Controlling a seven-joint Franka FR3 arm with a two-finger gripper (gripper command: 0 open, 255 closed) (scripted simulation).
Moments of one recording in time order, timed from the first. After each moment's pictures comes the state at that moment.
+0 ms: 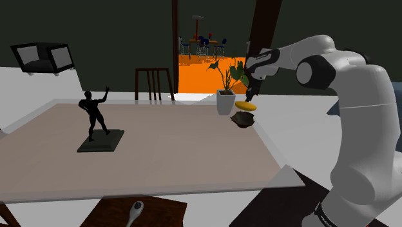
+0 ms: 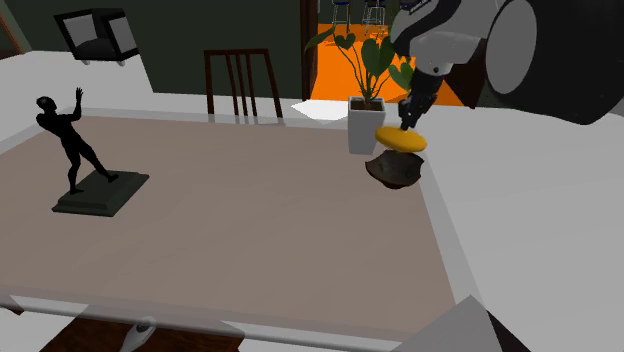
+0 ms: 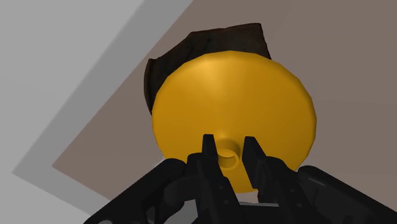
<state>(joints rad) -0.37 0.55 -0.24 -1.44 0.26 2.08 -0.77</state>
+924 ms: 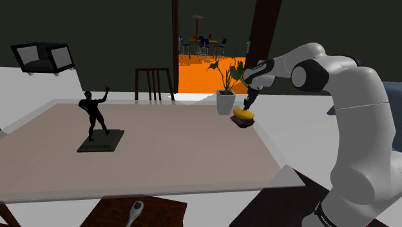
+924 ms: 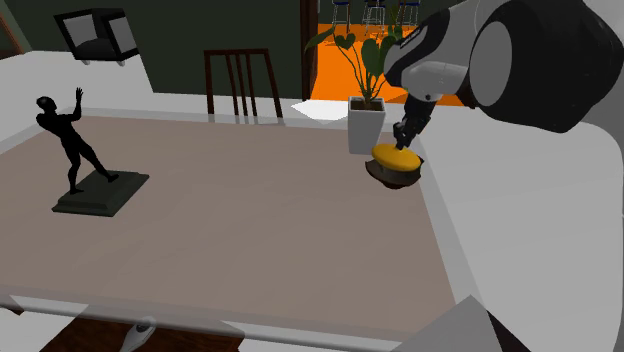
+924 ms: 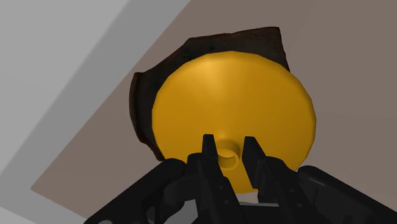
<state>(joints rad) -0.37 0.62 -0.22 -1.51 0.28 2.21 -0.80</state>
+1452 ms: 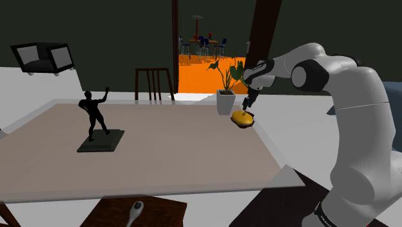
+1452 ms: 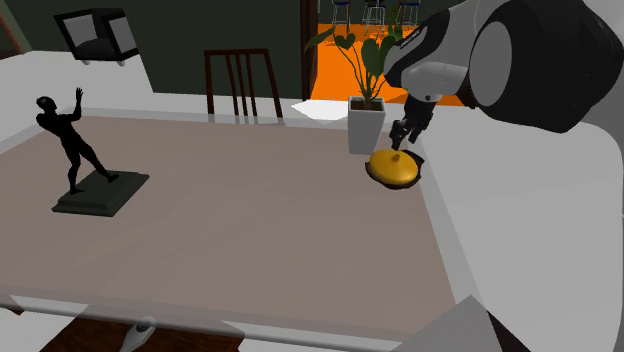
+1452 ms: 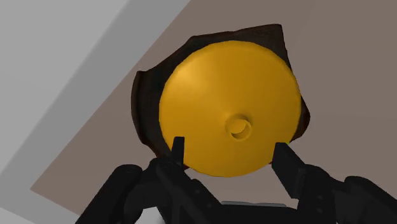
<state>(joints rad) -0.37 0.62 -0.22 -1.51 0.29 2.22 -0.80</state>
